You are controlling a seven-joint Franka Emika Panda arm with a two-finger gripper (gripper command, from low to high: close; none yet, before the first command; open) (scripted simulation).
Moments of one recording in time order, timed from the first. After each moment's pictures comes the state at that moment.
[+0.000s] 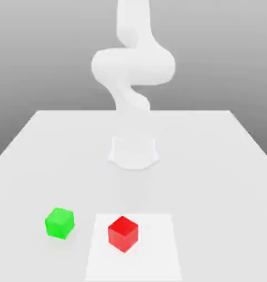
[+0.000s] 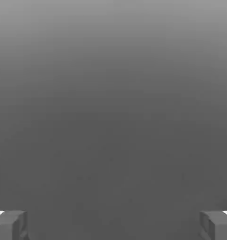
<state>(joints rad) -0.01 -0.71 -0.01 -2.35 0.03 2.35 0.84</state>
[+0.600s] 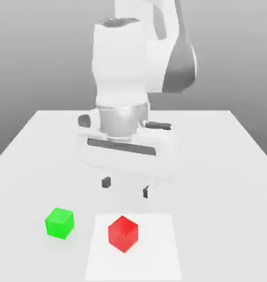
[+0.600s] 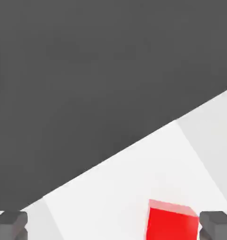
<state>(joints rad) -0.08 -0.05 0.03 -2.69 0.06 2.72 1.31</state>
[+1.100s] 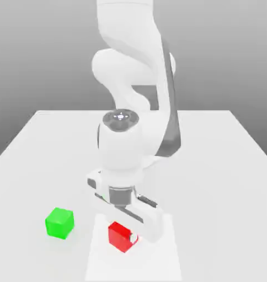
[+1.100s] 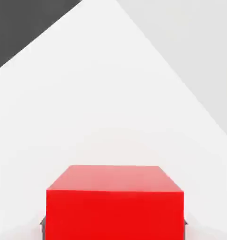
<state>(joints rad) -0.07 0.27 0.01 -2.70 -0.02 2.98 1.43</state>
